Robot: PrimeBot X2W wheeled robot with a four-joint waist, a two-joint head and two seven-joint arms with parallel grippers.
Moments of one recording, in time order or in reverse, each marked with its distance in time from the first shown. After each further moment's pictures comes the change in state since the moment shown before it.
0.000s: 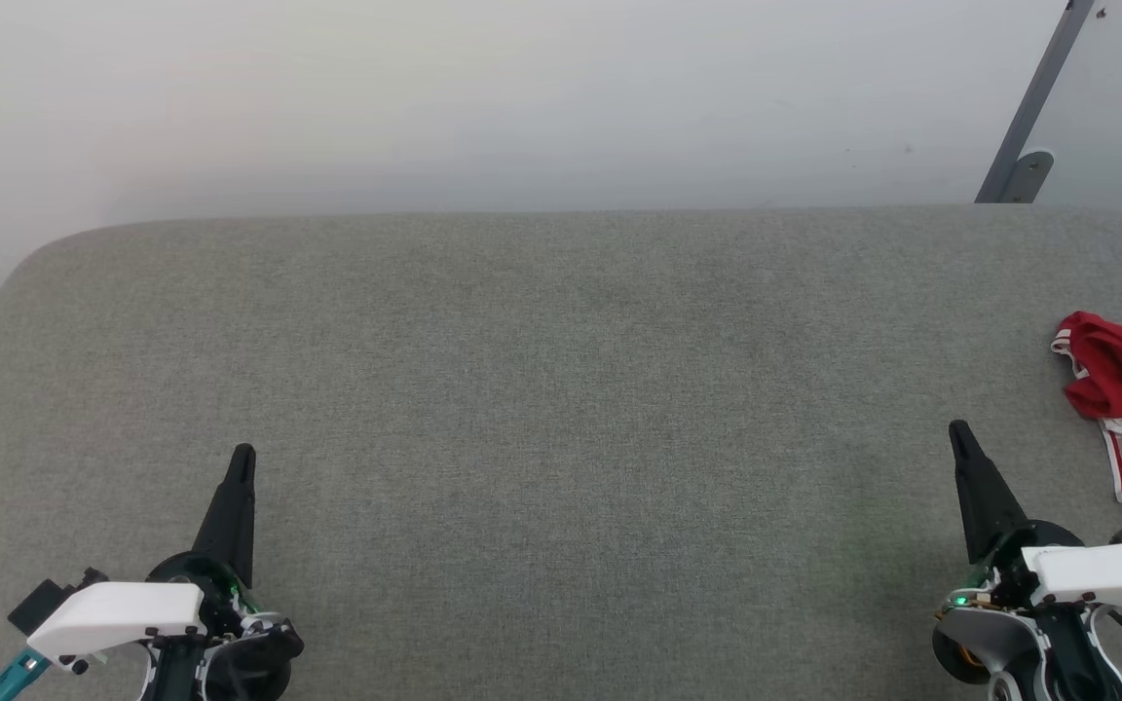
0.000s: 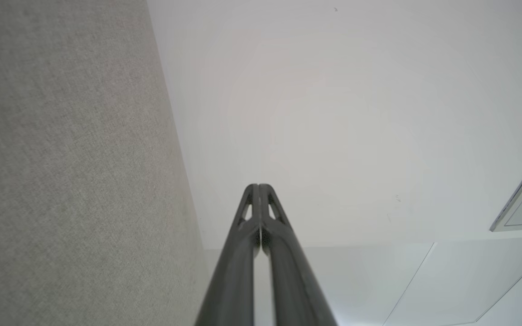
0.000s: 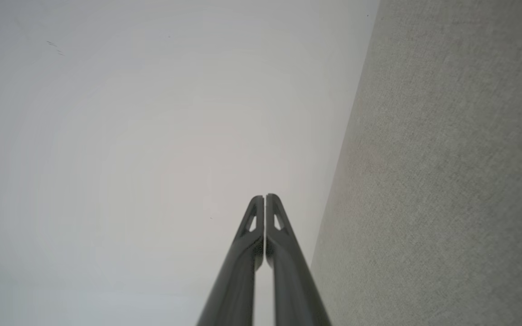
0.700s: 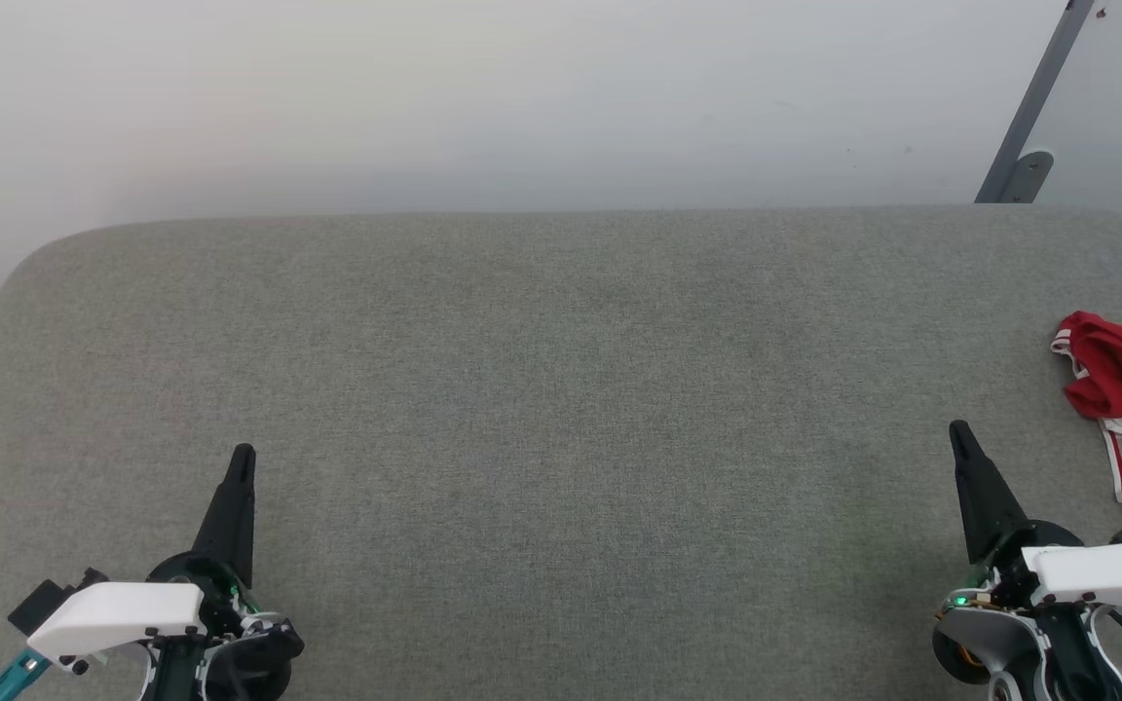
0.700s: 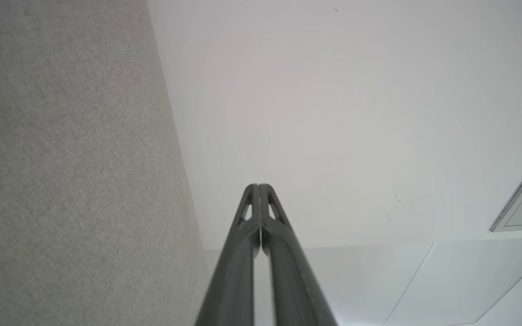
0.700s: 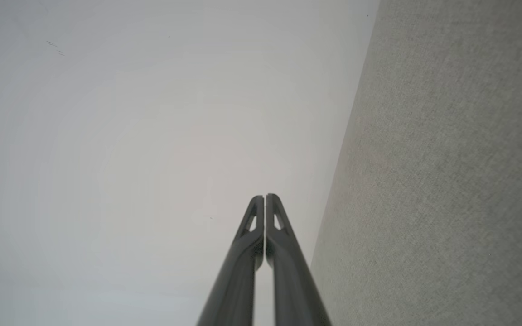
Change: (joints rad) left arm 0.000 -0.002 0.002 0.000 0.001 0.000 0.000; right arm 0.000 0.000 0.000 0.000 0.000 0.000 0.000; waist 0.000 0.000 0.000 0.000
